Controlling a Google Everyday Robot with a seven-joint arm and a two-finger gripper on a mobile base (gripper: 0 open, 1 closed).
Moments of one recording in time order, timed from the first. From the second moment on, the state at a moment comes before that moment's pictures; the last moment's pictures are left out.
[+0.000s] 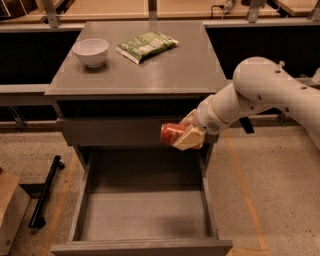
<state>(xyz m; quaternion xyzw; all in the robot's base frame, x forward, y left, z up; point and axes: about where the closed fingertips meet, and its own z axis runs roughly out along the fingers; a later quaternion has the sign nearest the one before) 0.568 -0.075 0.770 -0.59 0.74 0.17 0.27</state>
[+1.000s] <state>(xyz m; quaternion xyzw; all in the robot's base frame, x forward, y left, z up) 0.525 0.011 0.571 -0.57 0.73 0.29 0.23</state>
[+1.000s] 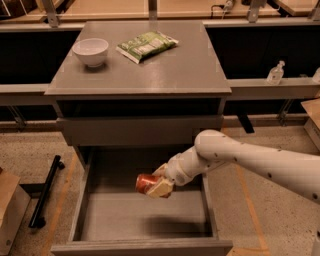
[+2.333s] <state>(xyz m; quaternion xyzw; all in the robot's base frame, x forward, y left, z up) 0.492 0.039 0.476 -0.58 0.73 0.32 0.17</state>
